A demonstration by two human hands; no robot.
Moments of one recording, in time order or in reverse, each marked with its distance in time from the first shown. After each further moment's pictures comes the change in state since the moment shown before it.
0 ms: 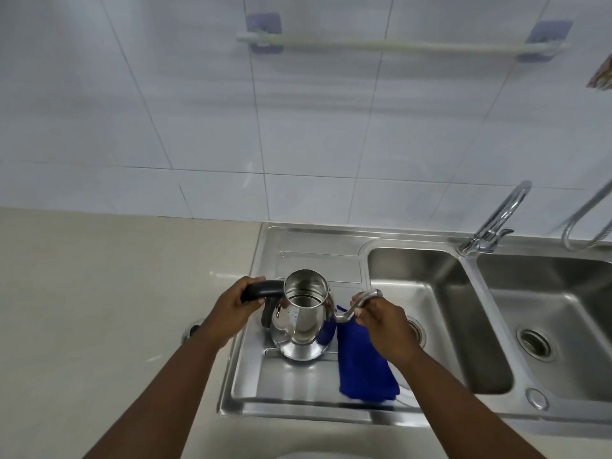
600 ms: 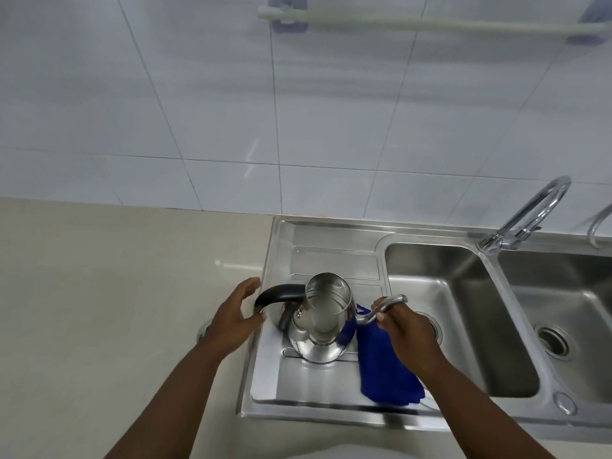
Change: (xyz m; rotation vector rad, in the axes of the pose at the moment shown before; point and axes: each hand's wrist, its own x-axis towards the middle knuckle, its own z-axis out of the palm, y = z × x) left_hand 0.000 -0.047 -0.030 0.193 0.049 0.060; right_hand -0.001 0.011 0.012 -0.218 0.040 -0.048
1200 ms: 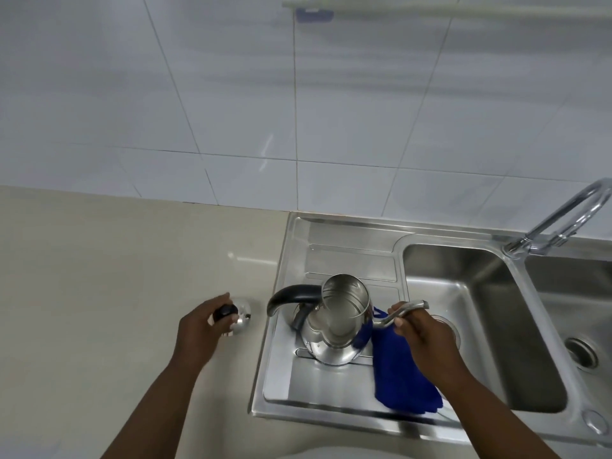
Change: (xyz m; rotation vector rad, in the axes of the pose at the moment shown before) left_hand -0.030 -0.027 -0.048 0.045 0.351 -0.114; right_hand 0.000 0.003 0.004 0.038 0.020 -0.054
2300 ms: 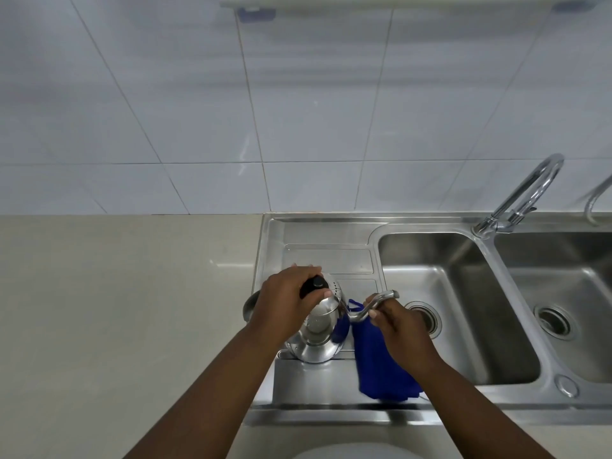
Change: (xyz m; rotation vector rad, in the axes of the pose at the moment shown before) left_hand -0.024 0.171 0.105 0.247 -0.299 0.402; right_hand -0.002 -0.001 -0.001 0.006 -0.038 0.097
